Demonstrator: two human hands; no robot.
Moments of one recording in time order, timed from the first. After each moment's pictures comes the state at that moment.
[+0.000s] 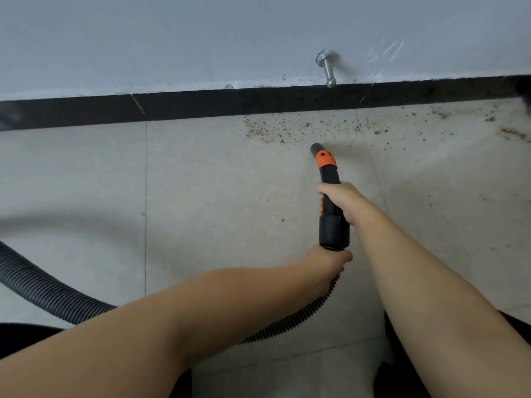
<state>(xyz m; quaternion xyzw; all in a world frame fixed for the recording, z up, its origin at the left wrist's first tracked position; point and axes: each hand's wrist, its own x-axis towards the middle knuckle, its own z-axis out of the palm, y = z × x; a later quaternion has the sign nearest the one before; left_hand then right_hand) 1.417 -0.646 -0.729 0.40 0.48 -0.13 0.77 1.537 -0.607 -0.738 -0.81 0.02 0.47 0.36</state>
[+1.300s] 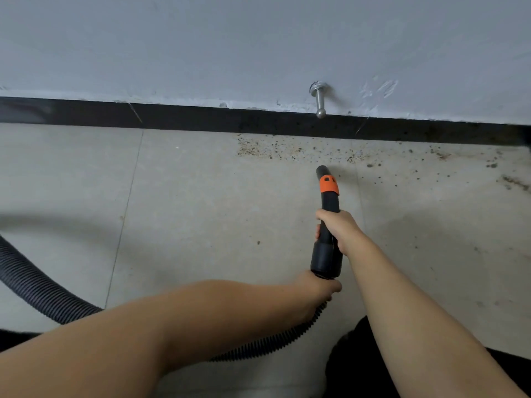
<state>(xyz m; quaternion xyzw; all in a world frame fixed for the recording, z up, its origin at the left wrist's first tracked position) 1.470 -0.667 -0.748 0.41 0.50 -0.13 0.75 1.589 -0.628 -0.748 -0.79 0.02 0.49 0.38</state>
